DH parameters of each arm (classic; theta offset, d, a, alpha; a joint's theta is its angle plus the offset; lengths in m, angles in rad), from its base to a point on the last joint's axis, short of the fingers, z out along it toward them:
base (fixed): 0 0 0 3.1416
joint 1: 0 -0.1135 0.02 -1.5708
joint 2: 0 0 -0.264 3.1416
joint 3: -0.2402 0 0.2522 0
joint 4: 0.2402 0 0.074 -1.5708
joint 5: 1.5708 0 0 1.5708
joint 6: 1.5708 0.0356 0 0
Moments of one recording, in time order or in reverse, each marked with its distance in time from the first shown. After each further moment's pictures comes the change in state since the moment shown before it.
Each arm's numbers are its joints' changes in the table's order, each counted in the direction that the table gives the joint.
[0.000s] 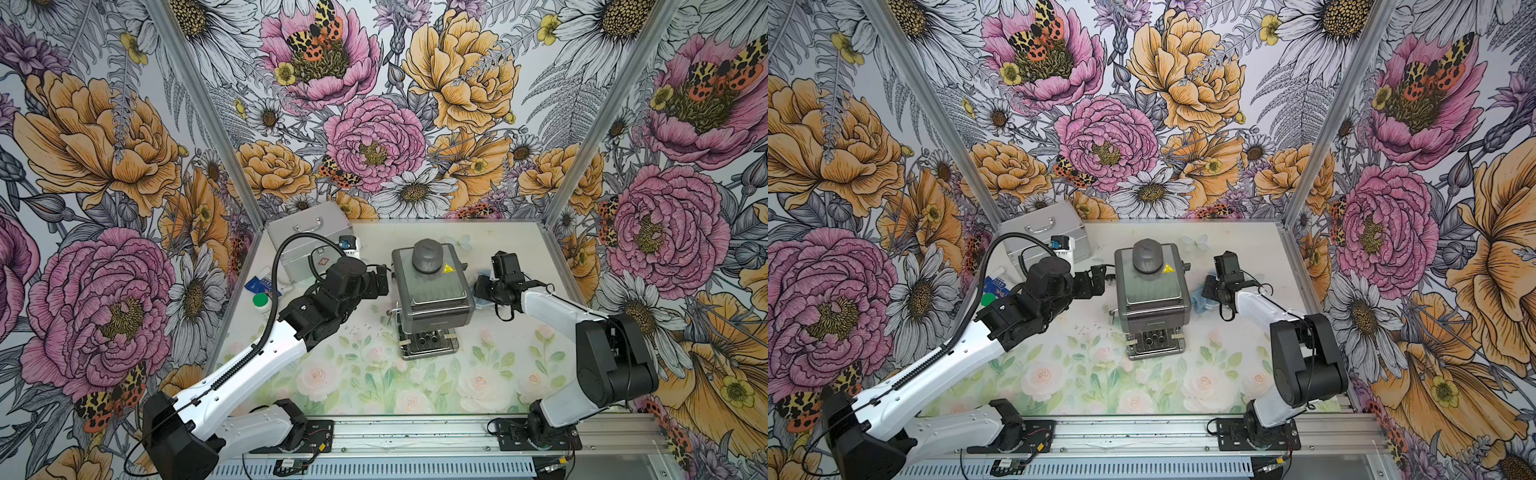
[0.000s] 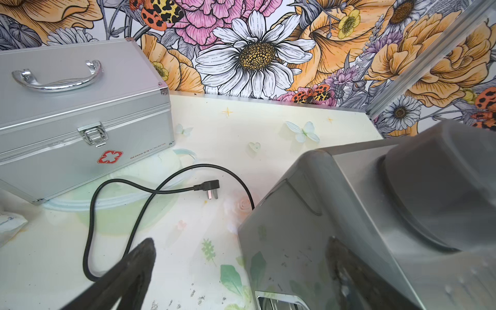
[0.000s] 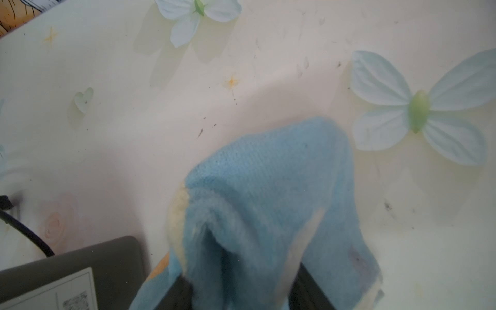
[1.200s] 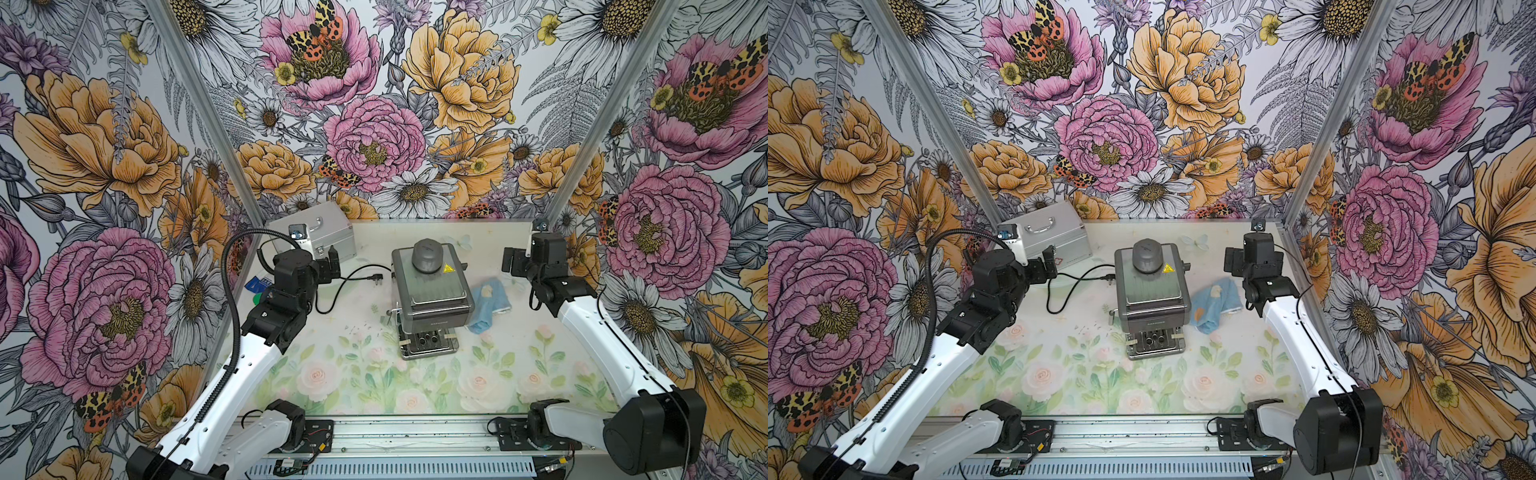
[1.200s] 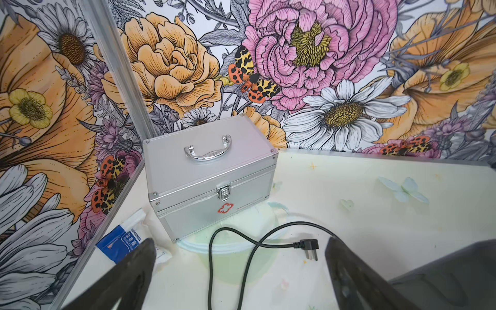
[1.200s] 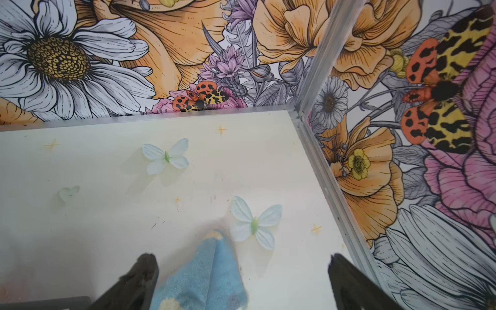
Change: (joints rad) left arm -0.373 0.114 0.105 -0.157 0.026 0.353; right arm 0.072 0.293 -0.097 0.064 0.272 -0.389
